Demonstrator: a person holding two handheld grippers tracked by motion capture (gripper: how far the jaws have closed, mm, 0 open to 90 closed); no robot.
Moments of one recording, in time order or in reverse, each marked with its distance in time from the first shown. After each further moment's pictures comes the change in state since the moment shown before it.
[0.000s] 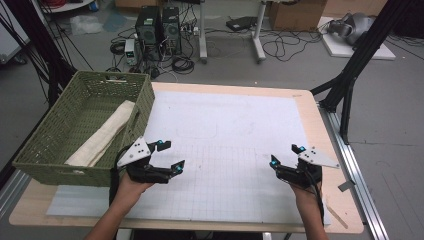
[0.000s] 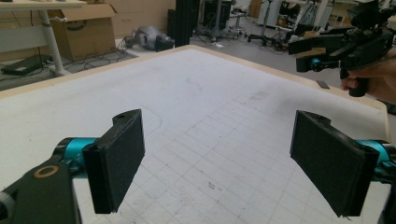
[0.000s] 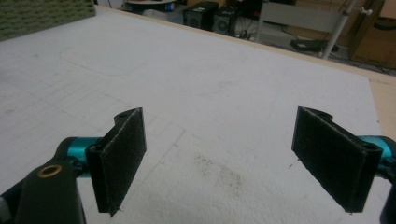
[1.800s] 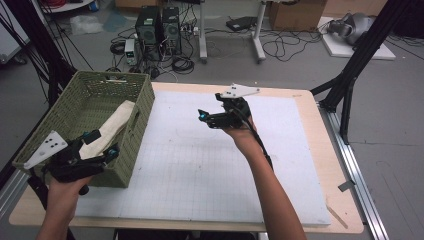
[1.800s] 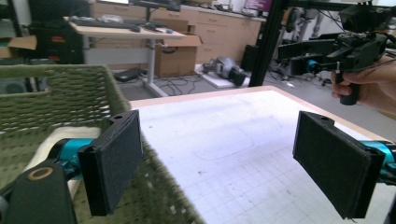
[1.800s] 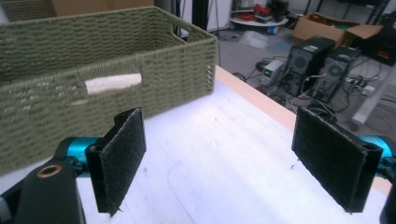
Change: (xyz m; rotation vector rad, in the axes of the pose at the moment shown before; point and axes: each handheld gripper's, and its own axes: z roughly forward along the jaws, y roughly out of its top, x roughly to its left) left arm 0.038 0.034 -0.133 -0.127 0.320 -0.105; right arm 0.101 0.163 0.133 -0.035 0.410 -0.155
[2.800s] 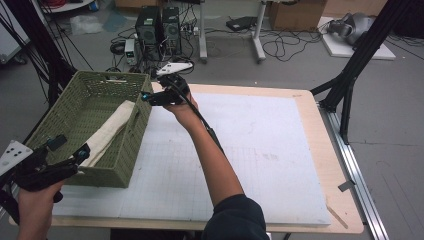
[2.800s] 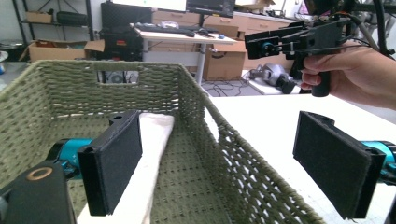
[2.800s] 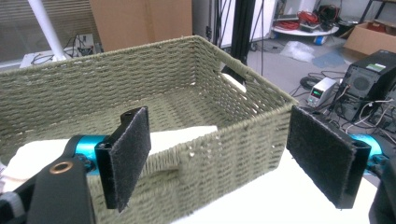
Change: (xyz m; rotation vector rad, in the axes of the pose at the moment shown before) left arm 0.030 -0.005 -0.049 -0.027 0.215 -0.015; right arm 0.043 0.068 0.156 -0.015 0.163 0.003
